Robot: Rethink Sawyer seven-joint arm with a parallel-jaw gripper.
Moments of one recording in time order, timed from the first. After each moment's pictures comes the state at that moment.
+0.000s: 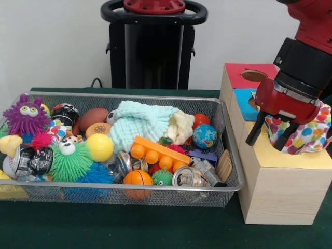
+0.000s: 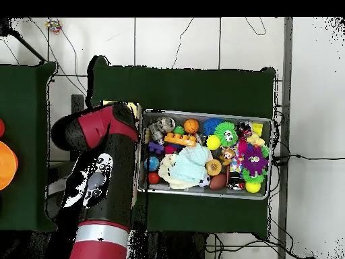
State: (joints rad) arm 0.28 -0.37 -0.29 1.13 -0.19 0.72 2.00
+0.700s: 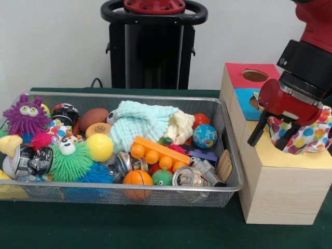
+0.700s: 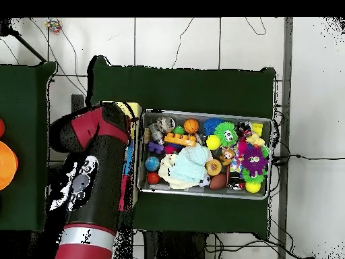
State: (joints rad) arm 0.34 -0.33 -0.36 1.09 -0.19 0.72 2.00
